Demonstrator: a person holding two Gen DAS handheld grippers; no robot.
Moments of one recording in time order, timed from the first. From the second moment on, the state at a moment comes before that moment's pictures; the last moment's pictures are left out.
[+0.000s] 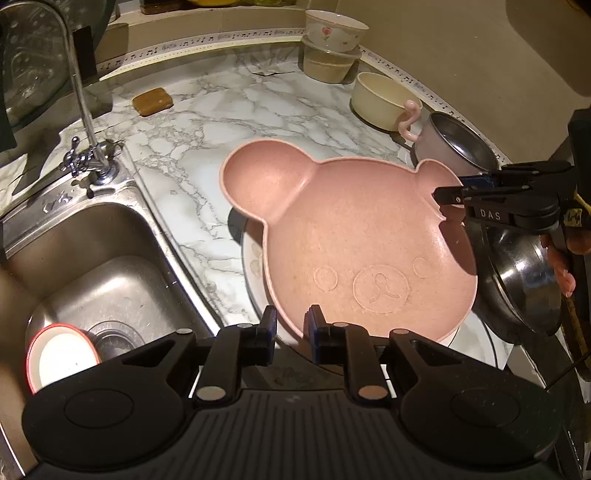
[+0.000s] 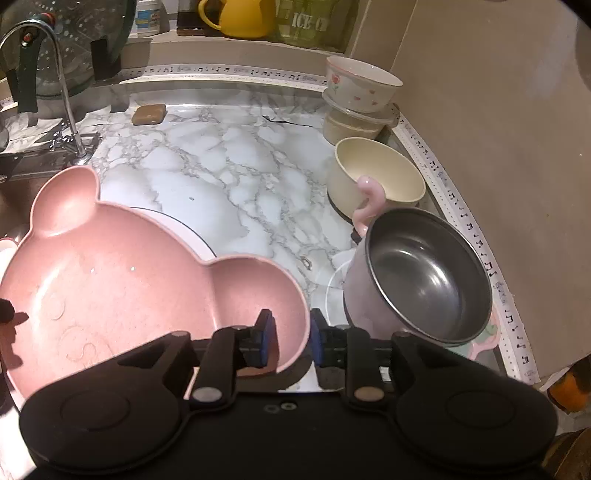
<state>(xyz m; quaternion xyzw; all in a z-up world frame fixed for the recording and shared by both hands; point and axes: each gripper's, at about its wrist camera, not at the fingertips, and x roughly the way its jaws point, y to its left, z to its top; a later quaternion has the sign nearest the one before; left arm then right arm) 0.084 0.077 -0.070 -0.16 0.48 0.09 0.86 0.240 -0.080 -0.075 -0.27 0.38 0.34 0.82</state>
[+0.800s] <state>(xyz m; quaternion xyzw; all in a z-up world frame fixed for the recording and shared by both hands) 0.083 0.059 -0.039 -0.15 0.42 0.06 0.89 0.214 -0.110 -0.048 -0.22 0.39 0.36 0.82</state>
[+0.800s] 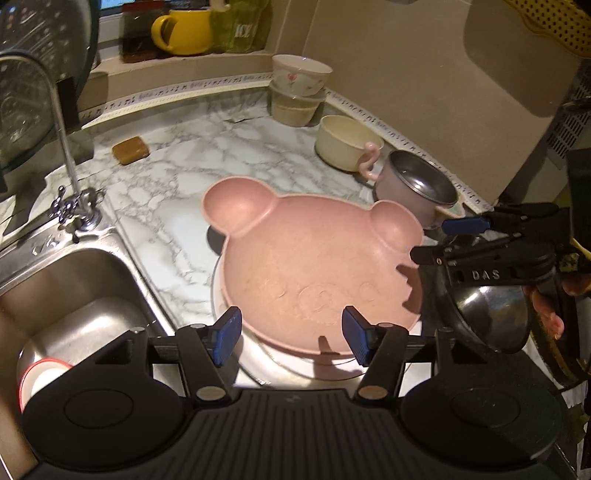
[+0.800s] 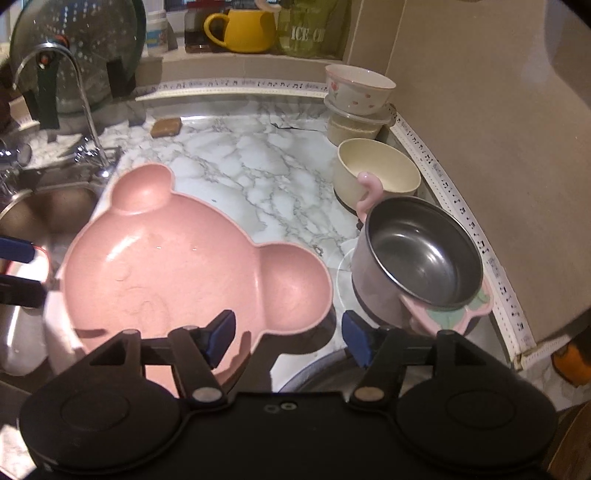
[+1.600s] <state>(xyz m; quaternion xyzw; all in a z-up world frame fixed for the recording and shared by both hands) 0.131 0.004 -0.018 -0.11 0.38 0.00 0.92 0.195 -0.198 -0.004 -0.11 0.39 0.32 0.86</state>
